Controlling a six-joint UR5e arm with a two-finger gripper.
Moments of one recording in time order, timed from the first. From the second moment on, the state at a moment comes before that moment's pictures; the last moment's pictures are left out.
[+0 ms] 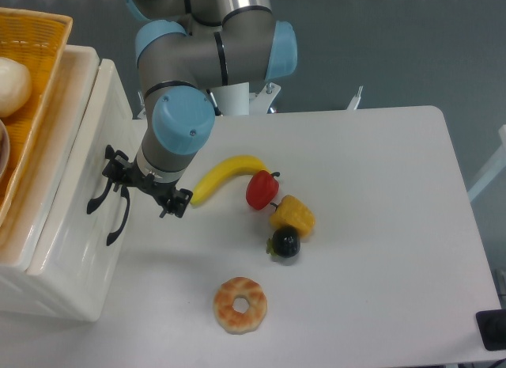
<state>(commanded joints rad) 2.21 -1.86 -1.60 -1.38 1.20 0.64</state>
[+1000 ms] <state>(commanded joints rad) 2.33 -1.86 -1.58 -1.38 1.28 0.80</state>
